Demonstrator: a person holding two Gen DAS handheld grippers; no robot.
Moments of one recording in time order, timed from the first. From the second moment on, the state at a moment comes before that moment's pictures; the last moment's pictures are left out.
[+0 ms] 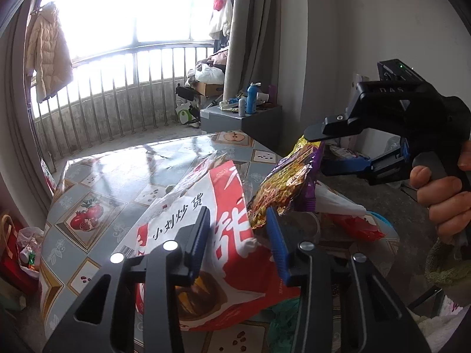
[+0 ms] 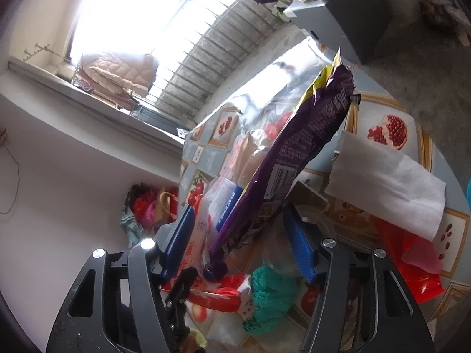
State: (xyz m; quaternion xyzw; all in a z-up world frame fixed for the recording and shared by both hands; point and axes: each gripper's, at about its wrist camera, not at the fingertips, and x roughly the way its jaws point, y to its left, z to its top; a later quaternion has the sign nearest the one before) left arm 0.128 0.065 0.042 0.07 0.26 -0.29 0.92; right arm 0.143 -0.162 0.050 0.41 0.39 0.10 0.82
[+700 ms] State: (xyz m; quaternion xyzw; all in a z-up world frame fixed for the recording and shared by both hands) left arm 0.107 0.082 0.069 0.06 0.23 -0.24 0.94; right arm 0.124 -0.178 0.055 0.48 0.40 0.11 0.78
